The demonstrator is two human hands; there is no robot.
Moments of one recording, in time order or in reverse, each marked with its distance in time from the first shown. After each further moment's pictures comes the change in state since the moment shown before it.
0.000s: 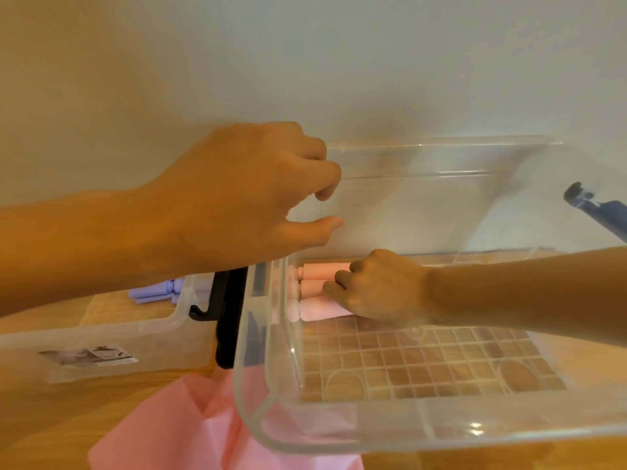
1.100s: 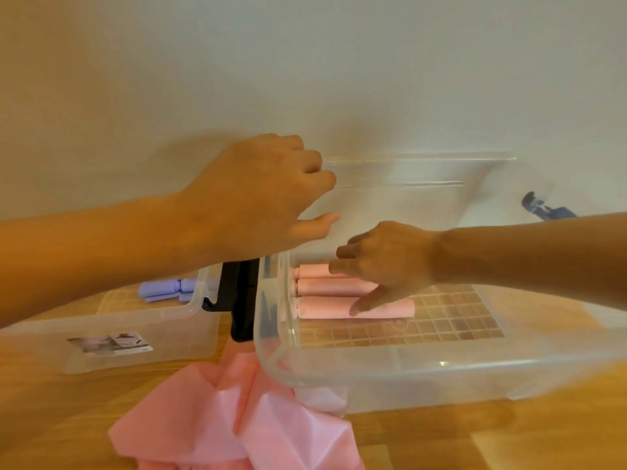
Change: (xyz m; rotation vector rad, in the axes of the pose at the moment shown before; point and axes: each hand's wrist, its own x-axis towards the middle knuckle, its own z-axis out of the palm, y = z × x) left_hand 0.002 0.002 -0.001 0.224 0.015 0.042; right_hand -0.018 0.028 -0.067 0.213 -0.206 0.058
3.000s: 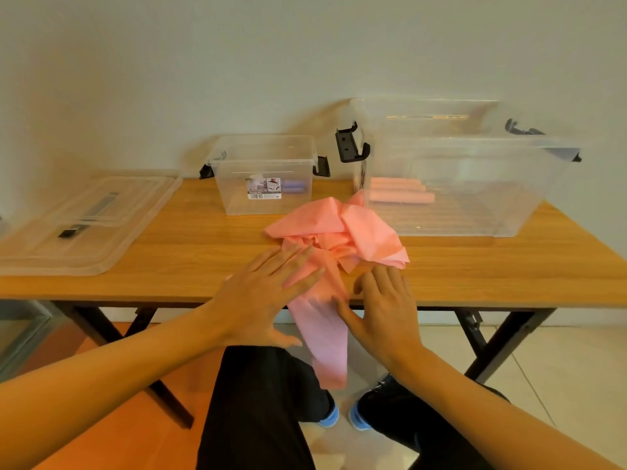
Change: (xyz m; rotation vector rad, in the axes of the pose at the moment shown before) left_hand -0.336 0.196 -0.041 -0.069 -0.390 -0.121; right_hand -0.036 -0.385 0.090 0.186 1.037 0.688
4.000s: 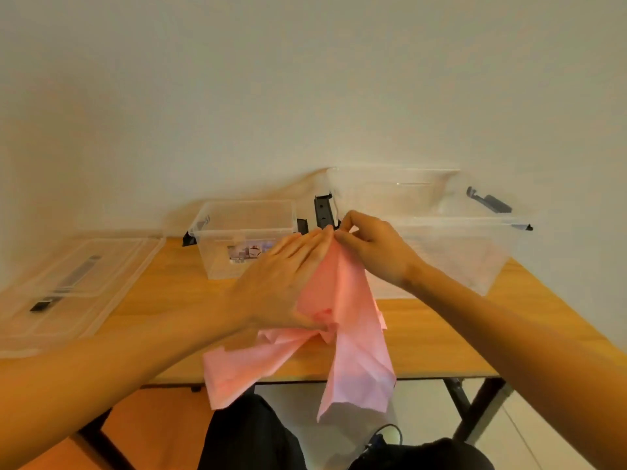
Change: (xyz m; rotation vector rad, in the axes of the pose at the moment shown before) left_hand 0.112 -0.044 -0.073 -0.136 0.306 -0.028; right_hand 0.207 0.034 -0.081 0.571 -0.490 0.307
